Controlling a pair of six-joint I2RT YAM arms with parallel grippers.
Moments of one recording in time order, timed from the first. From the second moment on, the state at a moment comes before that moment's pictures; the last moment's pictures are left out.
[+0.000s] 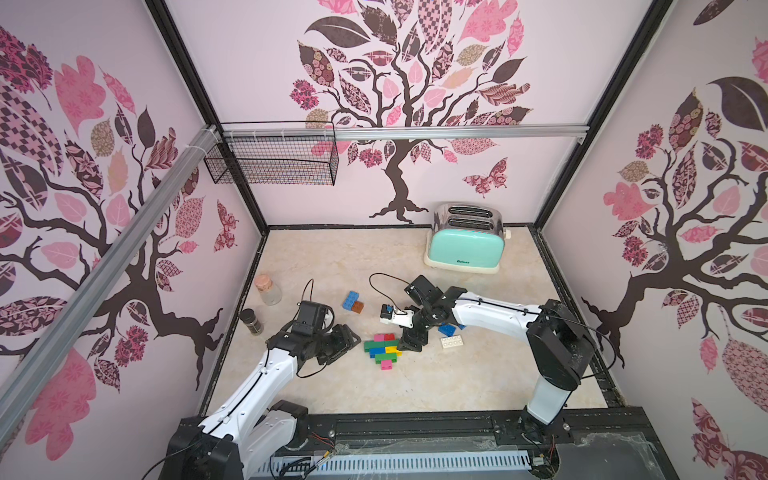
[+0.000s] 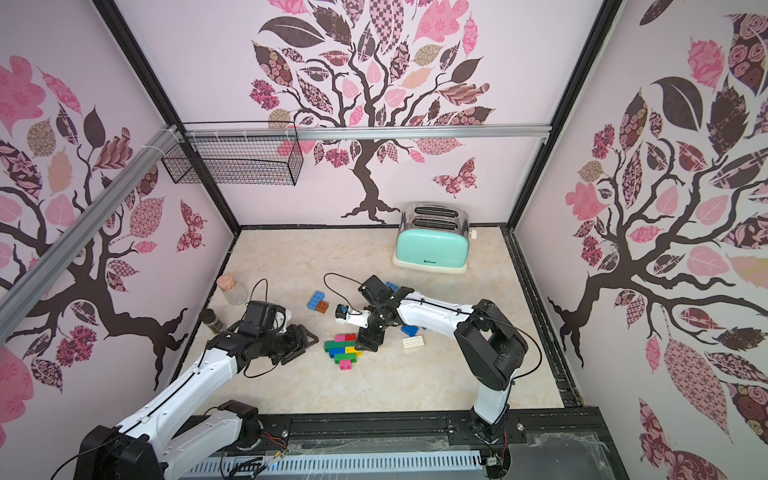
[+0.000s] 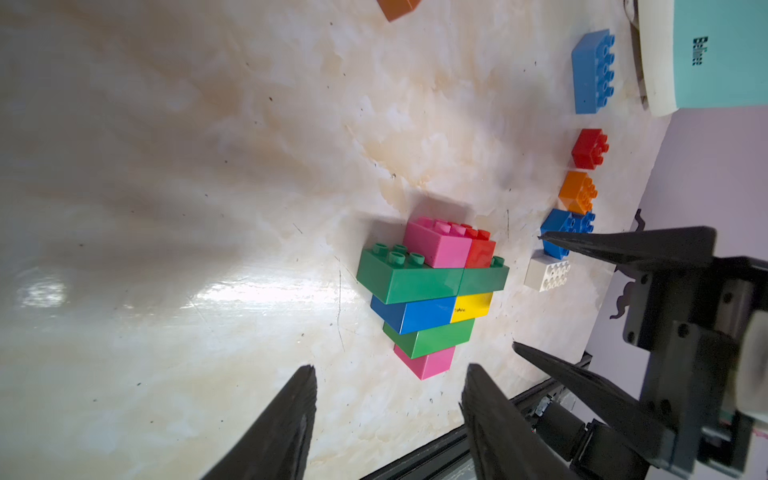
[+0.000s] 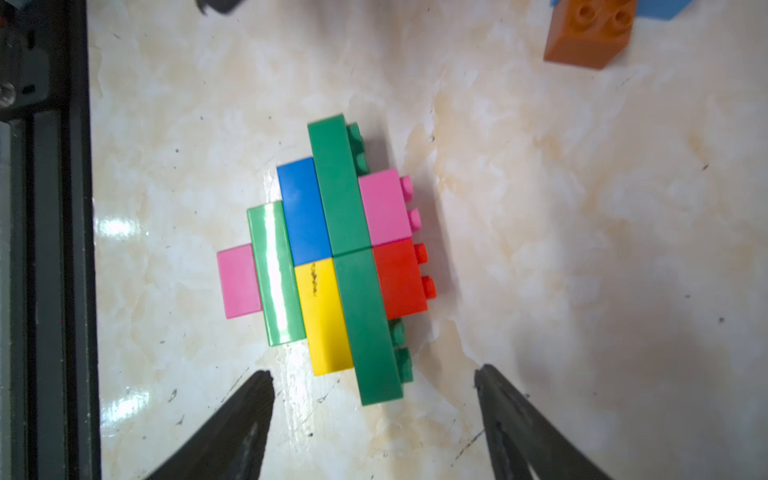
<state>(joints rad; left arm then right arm) -0.30 0.99 0.55 -0.61 0.41 -0.77 0.79 1.76 1.14 -0.51 -0.38 -0.51</state>
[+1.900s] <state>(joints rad) -0.04 0.74 0.59 -0.80 0.36 -0.81 0.96 1.95 1.29 -0.28 -0.36 -0.40</state>
